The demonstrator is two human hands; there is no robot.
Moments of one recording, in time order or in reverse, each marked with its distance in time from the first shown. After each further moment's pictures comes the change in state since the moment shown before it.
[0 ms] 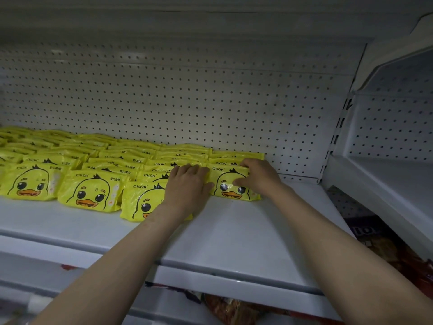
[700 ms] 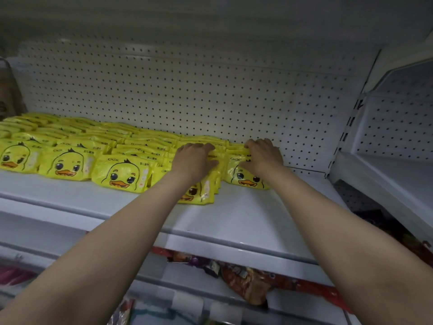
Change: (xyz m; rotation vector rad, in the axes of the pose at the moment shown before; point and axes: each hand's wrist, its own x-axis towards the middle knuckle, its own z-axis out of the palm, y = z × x) left_hand 0.000 -0.037 -0.051 -0.154 -0.036 -0.040; right_hand -0.013 -0.062 -0.011 -0.374 0.051 -0.049
